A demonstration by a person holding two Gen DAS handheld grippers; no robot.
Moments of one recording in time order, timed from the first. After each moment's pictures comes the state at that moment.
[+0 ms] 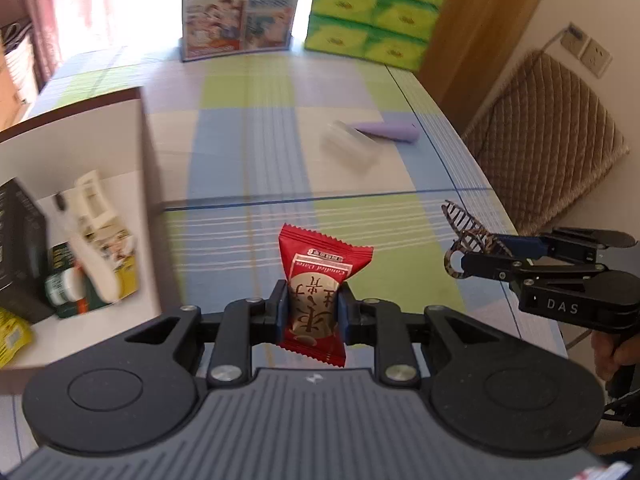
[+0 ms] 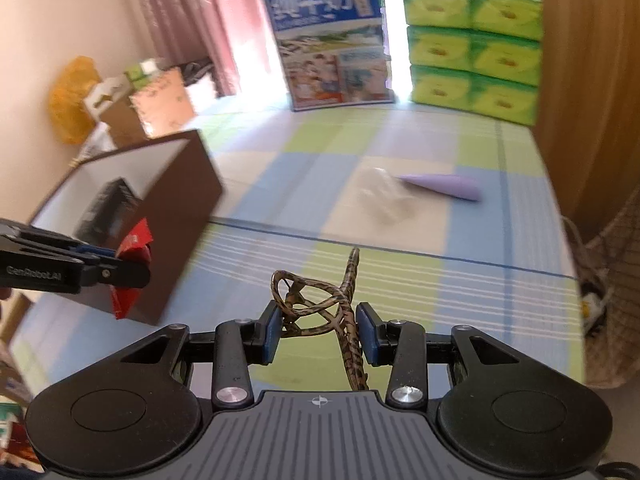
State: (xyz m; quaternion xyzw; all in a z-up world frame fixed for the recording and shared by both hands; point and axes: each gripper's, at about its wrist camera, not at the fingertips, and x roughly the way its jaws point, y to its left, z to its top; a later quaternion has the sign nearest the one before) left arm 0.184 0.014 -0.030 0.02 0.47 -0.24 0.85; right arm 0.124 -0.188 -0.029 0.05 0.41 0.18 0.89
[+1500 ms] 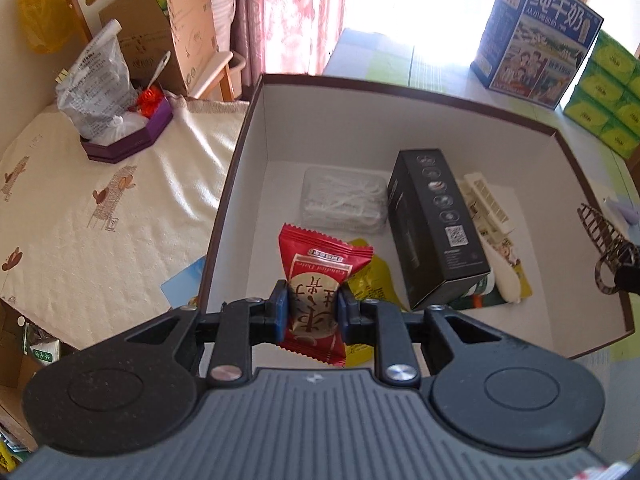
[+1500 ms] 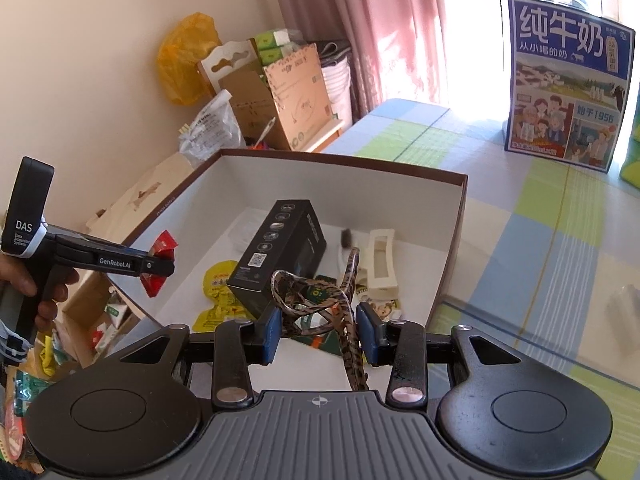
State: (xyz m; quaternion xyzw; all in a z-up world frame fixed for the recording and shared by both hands) left arm 0.236 0.336 -0.044 -0.02 0.49 -0.01 0.87; right arm 0.195 0.053 -0.023 -0.01 0.41 0.32 0.86
